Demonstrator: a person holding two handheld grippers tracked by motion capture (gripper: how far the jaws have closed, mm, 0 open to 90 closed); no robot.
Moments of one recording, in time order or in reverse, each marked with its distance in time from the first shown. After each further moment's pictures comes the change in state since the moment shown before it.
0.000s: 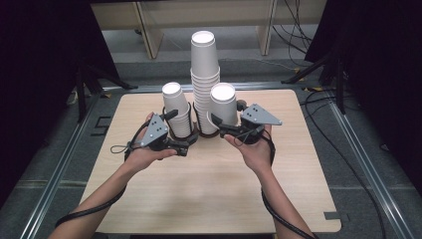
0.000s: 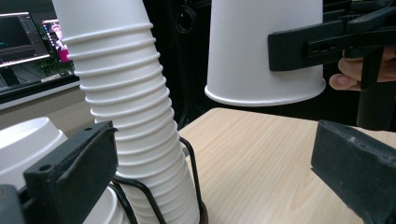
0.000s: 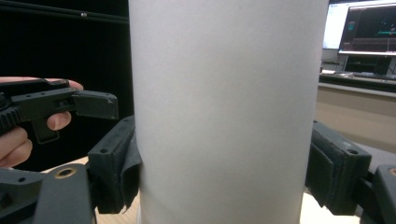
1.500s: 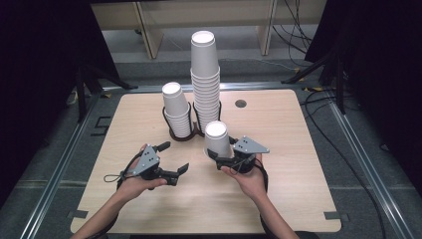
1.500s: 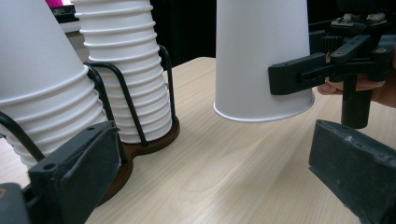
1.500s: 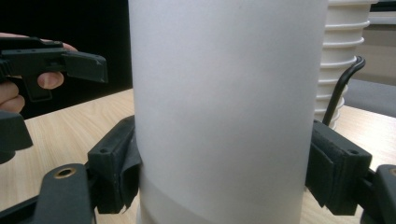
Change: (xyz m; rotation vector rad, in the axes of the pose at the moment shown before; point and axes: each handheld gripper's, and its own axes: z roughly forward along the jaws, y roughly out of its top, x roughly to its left) left arm -0.022 -0.071 -0.046 0.105 -0.026 -0.081; right arm 0.022 -0.098 -0.006 0.145 0.112 0.070
